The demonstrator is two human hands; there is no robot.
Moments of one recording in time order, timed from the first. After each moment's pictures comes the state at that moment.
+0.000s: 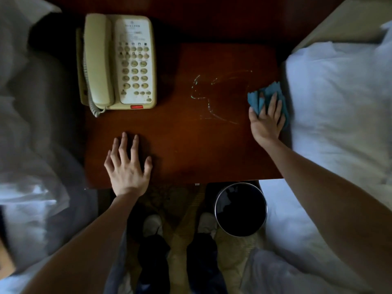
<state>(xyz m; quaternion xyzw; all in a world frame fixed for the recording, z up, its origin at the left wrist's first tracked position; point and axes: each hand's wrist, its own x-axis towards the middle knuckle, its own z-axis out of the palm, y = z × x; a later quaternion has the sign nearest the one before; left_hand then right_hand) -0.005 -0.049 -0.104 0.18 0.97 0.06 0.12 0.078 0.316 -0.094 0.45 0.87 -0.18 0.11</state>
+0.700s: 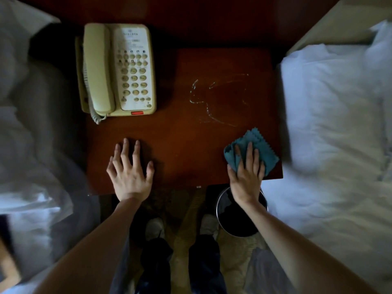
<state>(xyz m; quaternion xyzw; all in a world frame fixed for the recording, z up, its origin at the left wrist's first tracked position) -0.006 -0.051 -0.107 0.18 0.97 0.05 0.13 0.170 0.187 -0.088 0.39 0.91 -0.13 0.11</state>
